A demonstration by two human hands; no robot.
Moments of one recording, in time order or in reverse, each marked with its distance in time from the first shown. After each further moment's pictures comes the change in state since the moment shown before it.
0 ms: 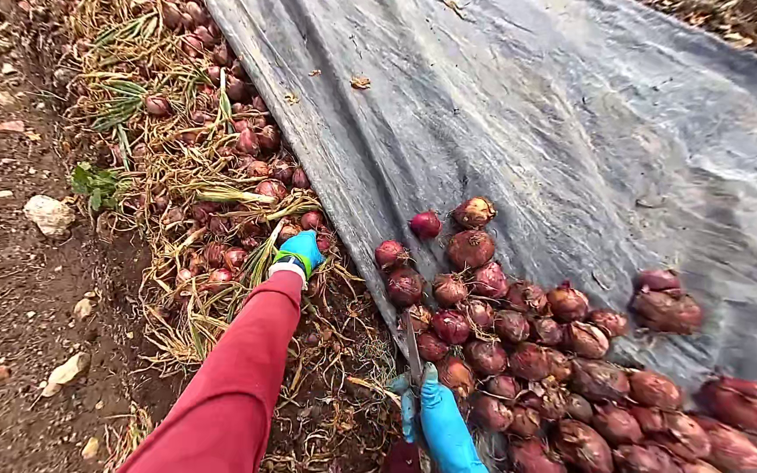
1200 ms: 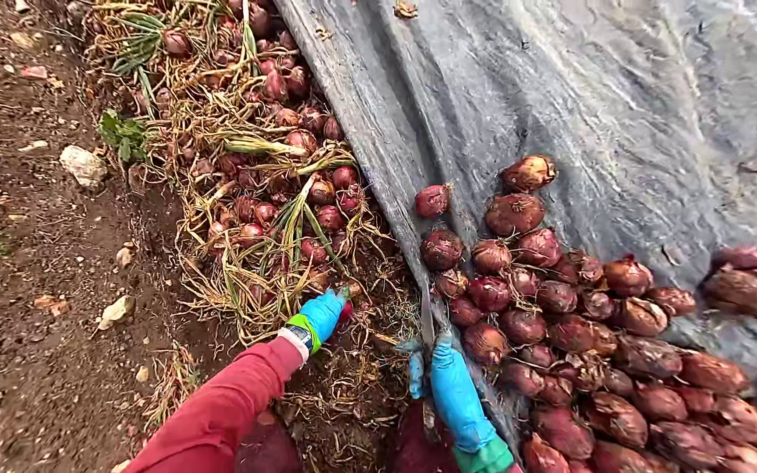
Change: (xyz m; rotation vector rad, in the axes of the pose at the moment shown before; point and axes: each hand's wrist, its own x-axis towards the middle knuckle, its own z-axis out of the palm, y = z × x) left_hand -0.189 -0.059 0.129 0.085 -0.374 0.189; right_hand -0.009 0.006 0.038 0.004 -0.033 0.046
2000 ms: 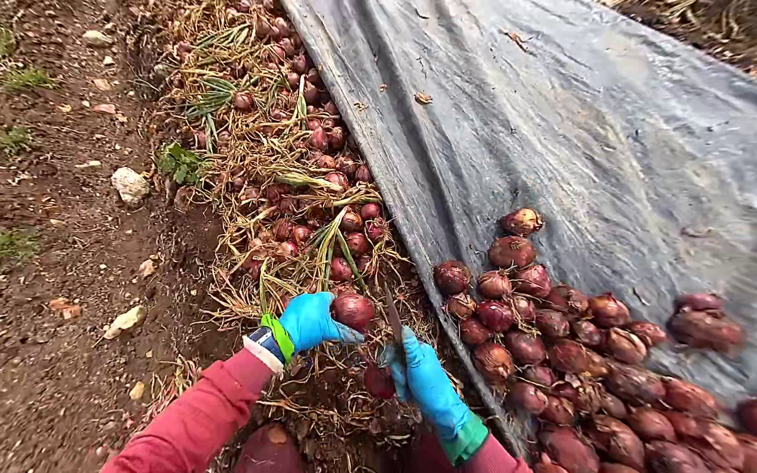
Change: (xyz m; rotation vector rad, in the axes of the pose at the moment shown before) left_hand -0.154 -0.046 -0.101 -0.353 0.287 0.046; right_hand -0.019 -0.034 0.079 -0.235 -0.254 -0.155
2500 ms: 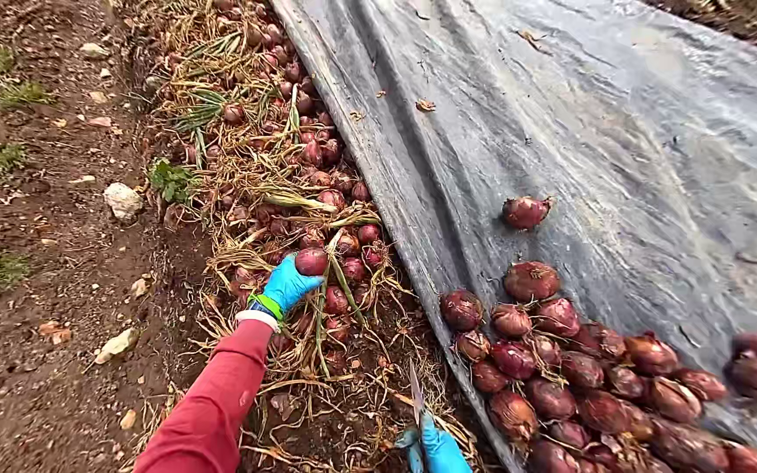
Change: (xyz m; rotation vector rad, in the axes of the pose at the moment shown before) left_hand 0.175 -0.074 -0.036 -0.283 0.388 -0.155; right_hand -0.012 0.083 -0.039 0.167 0.029 0.375
